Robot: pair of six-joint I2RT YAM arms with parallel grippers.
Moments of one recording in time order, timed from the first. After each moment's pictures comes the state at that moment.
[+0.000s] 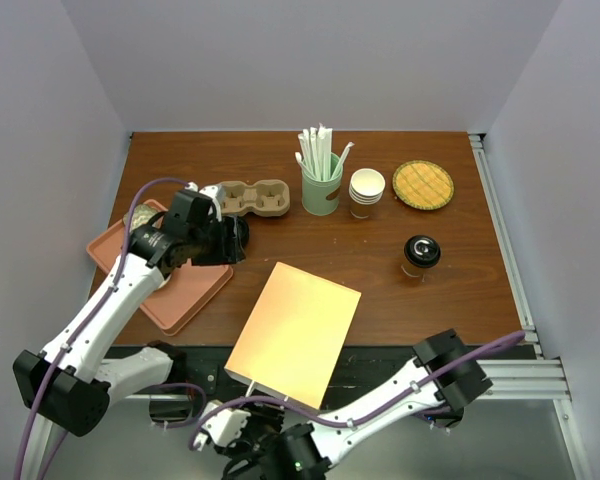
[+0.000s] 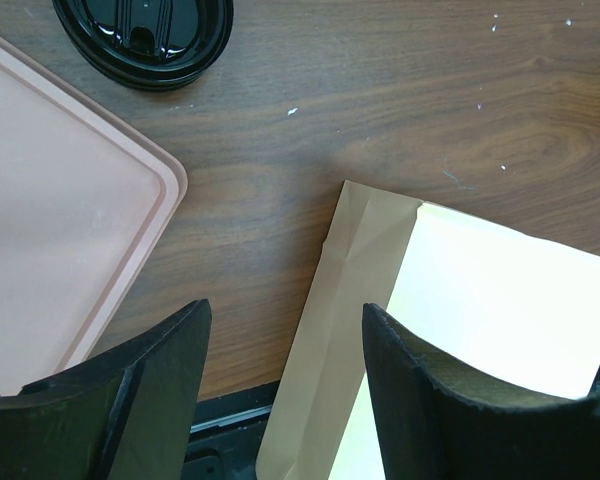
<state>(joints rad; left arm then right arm) -0.42 1.09 1.06 -0.88 0.06 -0.46 2.06 1.88 1.50 -0.70 0.89 0.63</state>
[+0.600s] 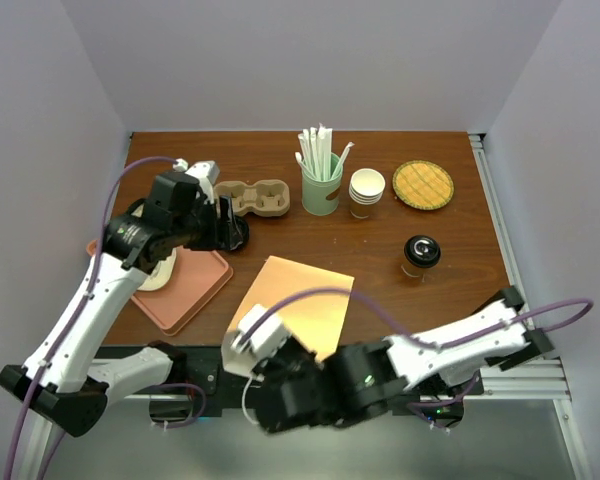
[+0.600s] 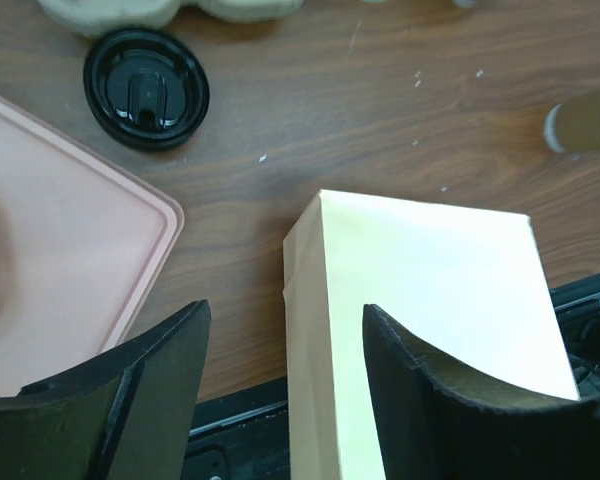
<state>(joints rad) -0.45 1.09 1.30 -1.01 0.02 -0.42 1.90 1.57 1.62 -0.95 0.94 0.64</state>
